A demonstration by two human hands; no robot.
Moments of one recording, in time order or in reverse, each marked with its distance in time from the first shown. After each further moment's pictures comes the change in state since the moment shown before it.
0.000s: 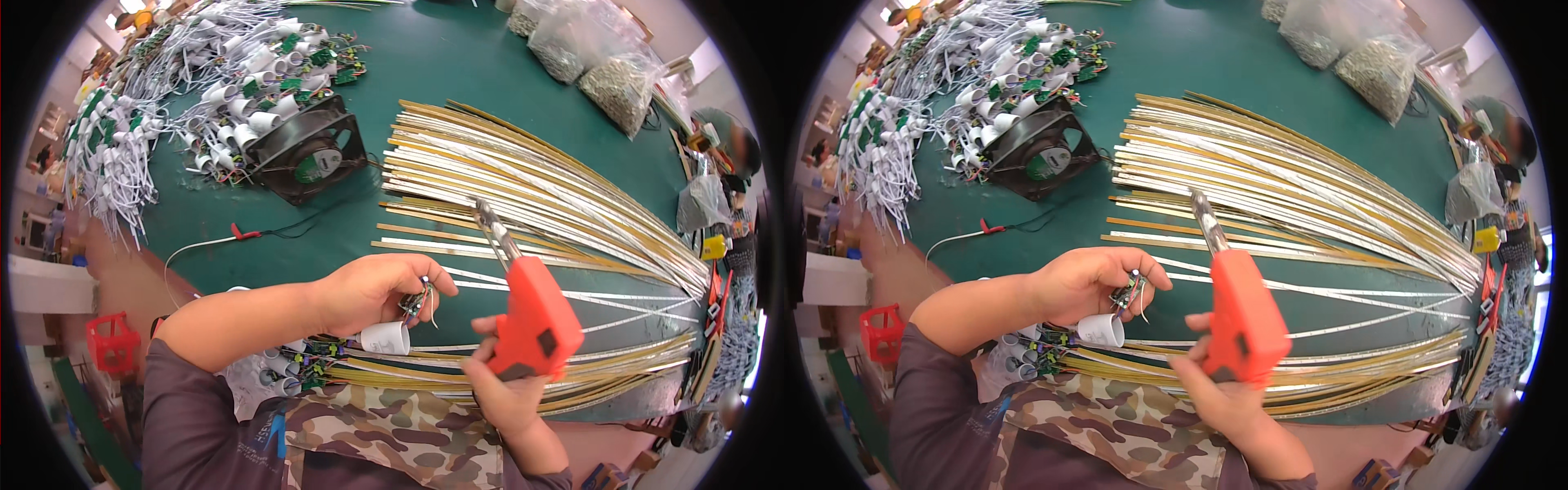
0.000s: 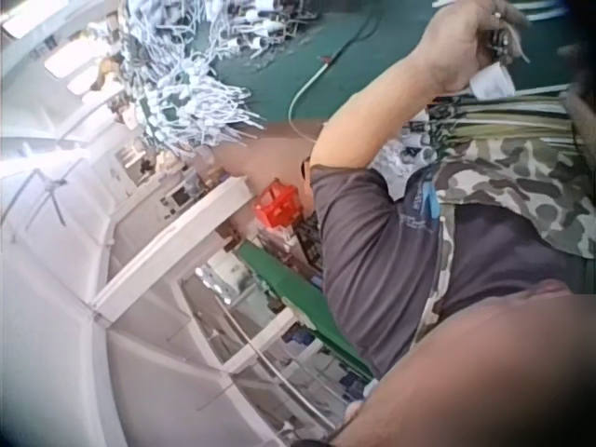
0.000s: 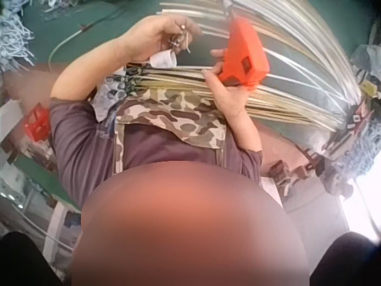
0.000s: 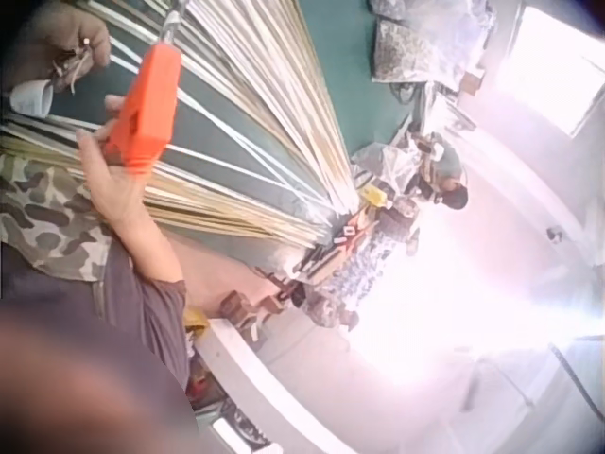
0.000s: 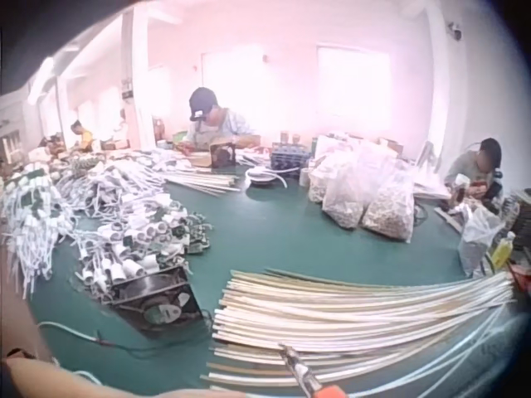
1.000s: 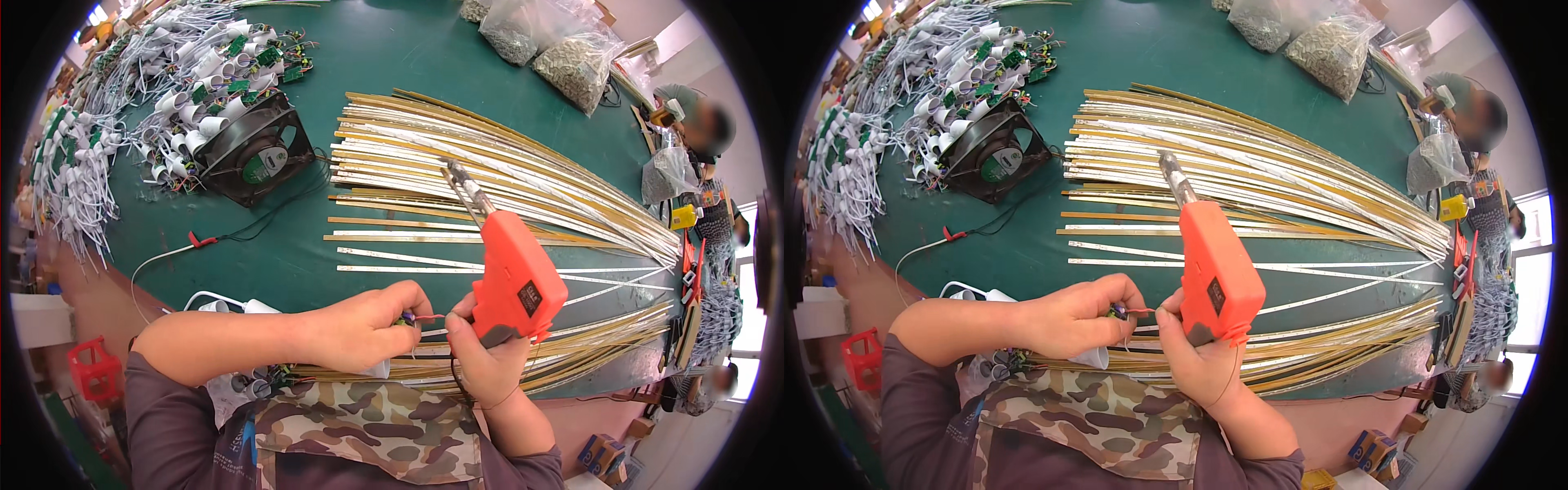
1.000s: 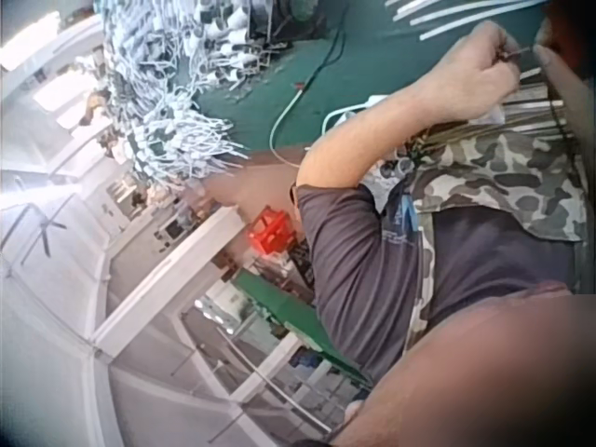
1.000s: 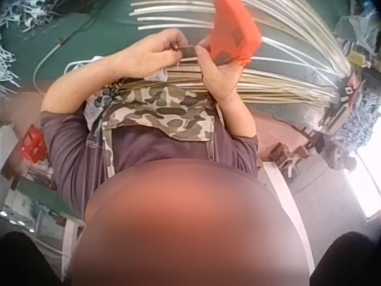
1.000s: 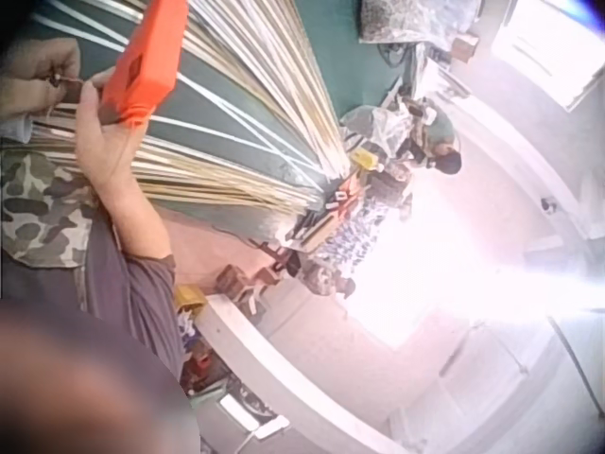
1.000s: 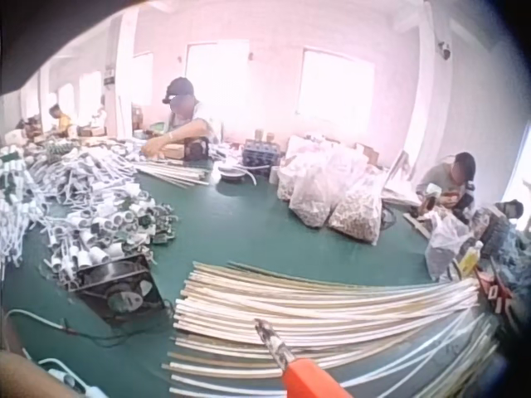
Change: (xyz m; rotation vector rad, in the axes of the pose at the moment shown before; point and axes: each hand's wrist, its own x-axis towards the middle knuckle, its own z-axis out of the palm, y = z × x) left_hand 0.005 -0.011 0.039 0.752 -0.034 -0.022; right_hand 0.018 -0.012 0.002 -0.072 0.120 -0.177
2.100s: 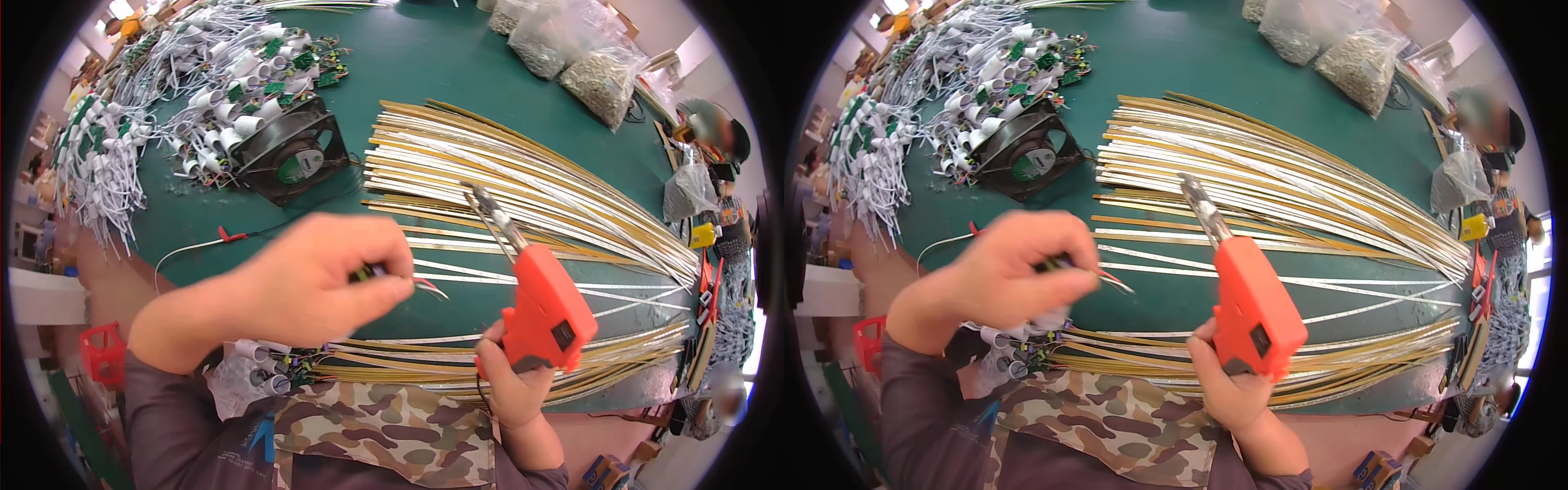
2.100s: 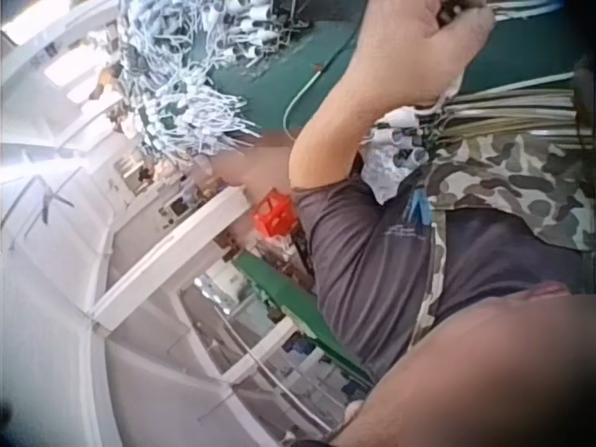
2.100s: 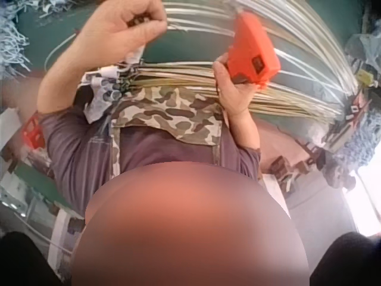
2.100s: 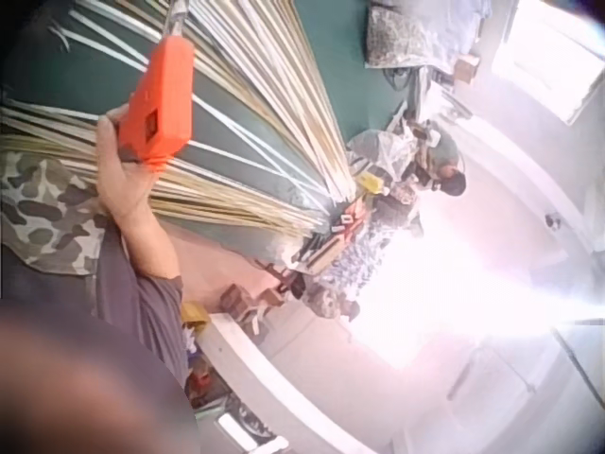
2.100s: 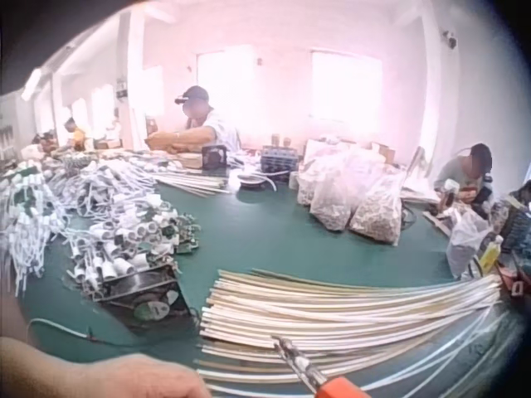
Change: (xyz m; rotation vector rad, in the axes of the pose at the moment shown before) left_hand -0.057 0.059 -0.041 0.432 0.409 0.391; right_hand -0.019 0.002 -0.010 0.049 -0.043 -0.023
